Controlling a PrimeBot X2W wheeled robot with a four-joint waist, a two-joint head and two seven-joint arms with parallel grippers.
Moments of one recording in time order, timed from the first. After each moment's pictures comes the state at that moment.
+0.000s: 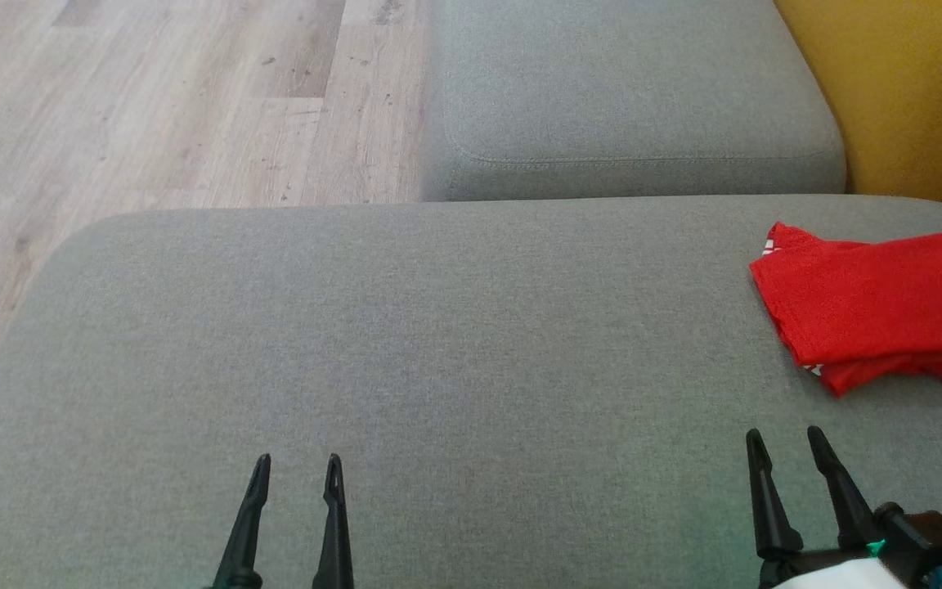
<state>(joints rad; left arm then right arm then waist) 0.24 0.06 -0.29 -0.01 -0.15 0.13 -0.26 0.20 -0.09 0.08 0.15 0.25 0.12 -0.25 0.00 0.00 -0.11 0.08</state>
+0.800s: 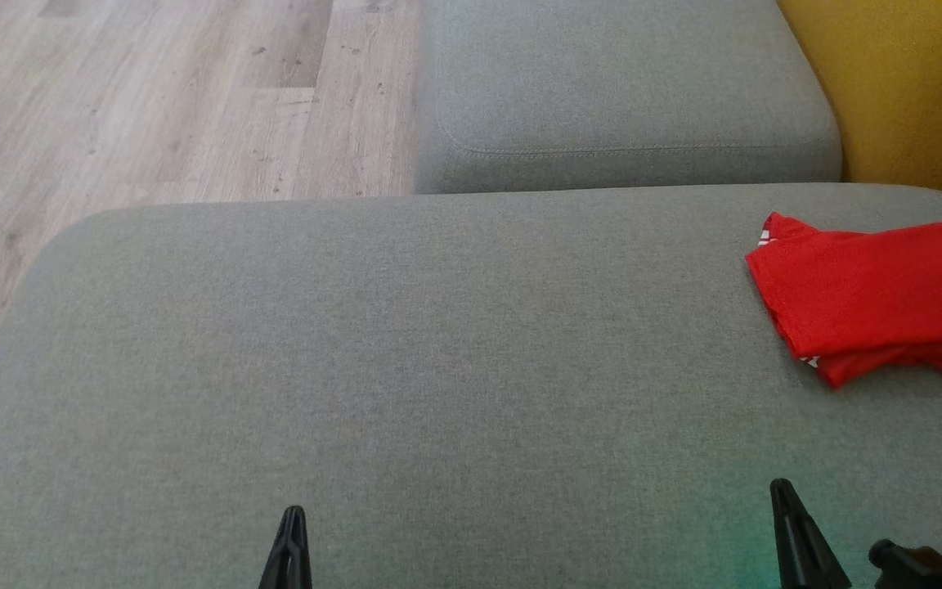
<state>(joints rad) 0.28 0.06 -0.29 0.10 -0.25 0.12 -0.24 0.25 -0.08 0.08 0.24 0.33 0.12 -0.23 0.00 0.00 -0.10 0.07</state>
